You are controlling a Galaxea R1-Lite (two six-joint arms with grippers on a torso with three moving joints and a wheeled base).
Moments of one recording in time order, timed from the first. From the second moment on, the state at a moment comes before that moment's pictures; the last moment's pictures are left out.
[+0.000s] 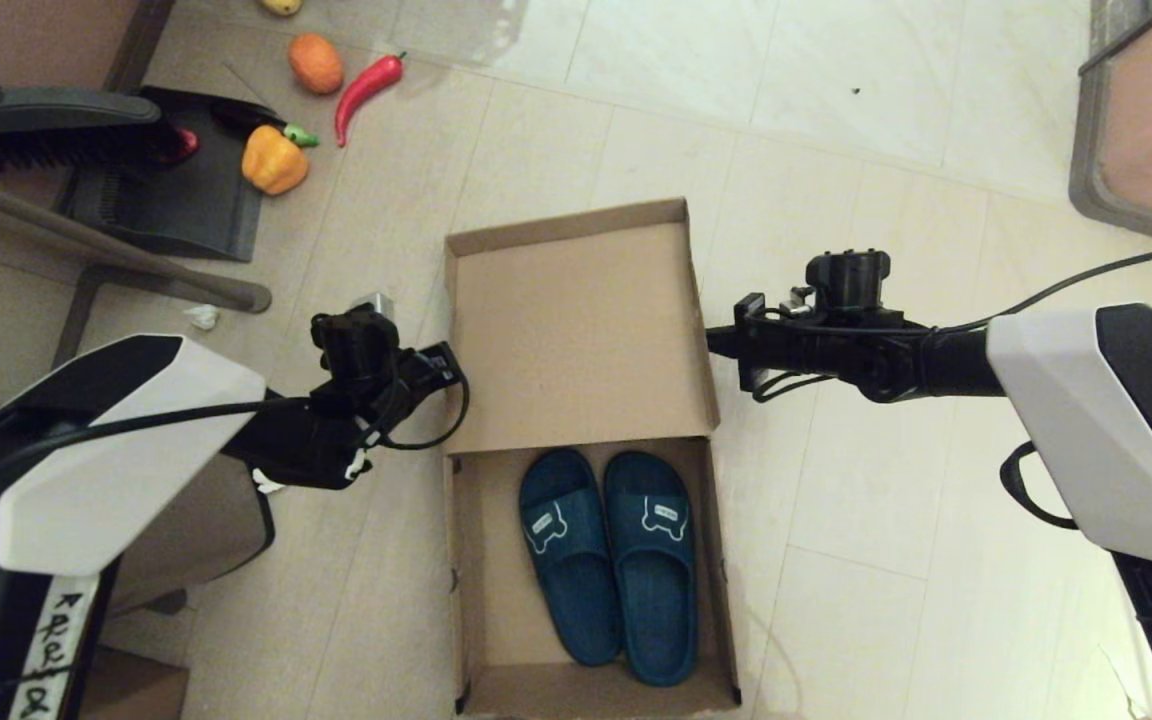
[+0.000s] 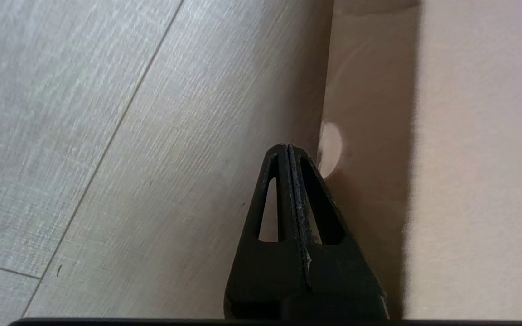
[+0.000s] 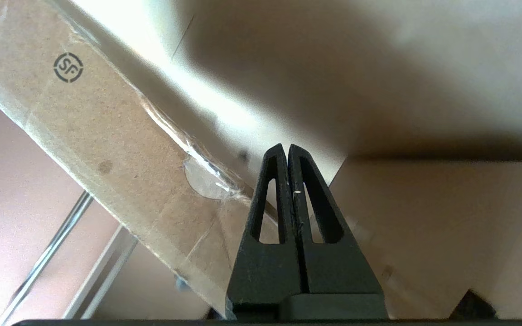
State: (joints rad) left arm -0.23 2.37 -1.46 -0.83 0.05 -0.34; right arm 0.18 2.43 -1.94 -0.28 0.67 1.39
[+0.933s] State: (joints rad) left arm -0.19 2.40 -1.64 -0.83 0.06 -0.36; right arm 0.18 2.46 -1.95 -0.29 0.50 1.20
